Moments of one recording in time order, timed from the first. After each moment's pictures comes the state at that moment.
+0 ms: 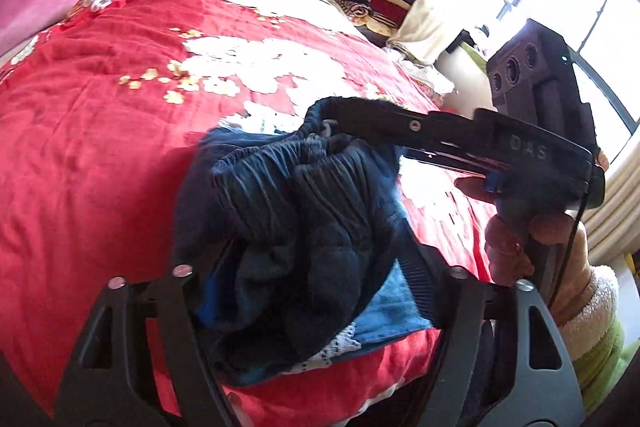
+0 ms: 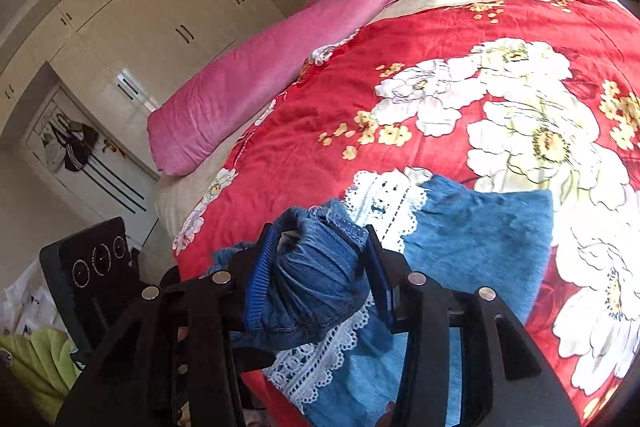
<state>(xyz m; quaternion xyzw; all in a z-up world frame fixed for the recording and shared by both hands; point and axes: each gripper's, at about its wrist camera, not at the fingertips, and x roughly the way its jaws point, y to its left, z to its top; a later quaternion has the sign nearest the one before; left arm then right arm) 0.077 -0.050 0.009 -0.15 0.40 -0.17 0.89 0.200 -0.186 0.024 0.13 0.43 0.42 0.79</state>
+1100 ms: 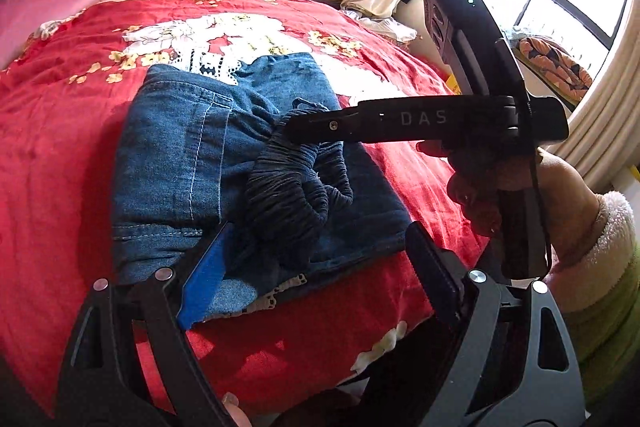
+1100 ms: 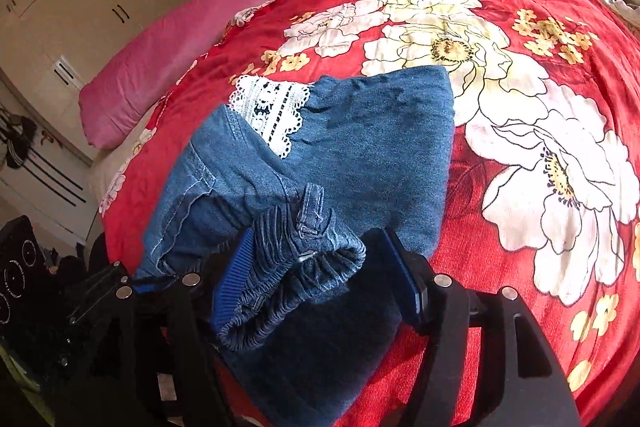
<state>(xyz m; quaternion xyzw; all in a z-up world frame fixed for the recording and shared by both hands) 0.033 -0.098 -0.015 -0.05 0.41 -0.23 0.88 0.167 -0.215 -0.022 0.08 0.48 0.33 0.81</state>
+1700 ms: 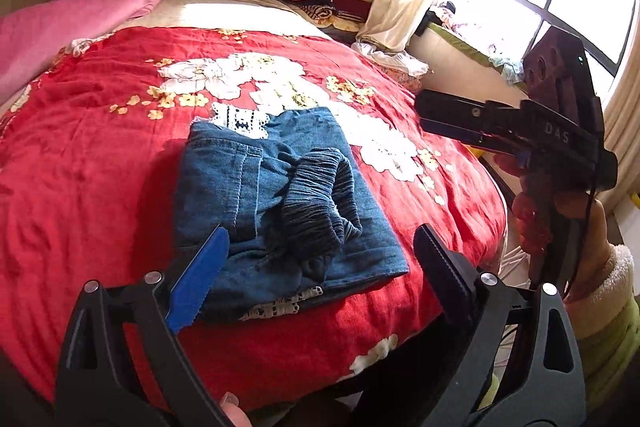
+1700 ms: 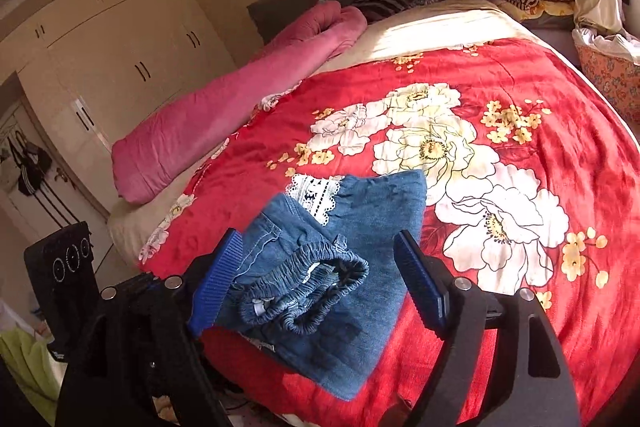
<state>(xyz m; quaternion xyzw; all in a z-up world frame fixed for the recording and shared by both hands) 0.020 -0.067 0.031 -0.08 0.37 -0.20 0.91 0.113 -0.258 0.064 0.11 0.35 0.32 0.87</state>
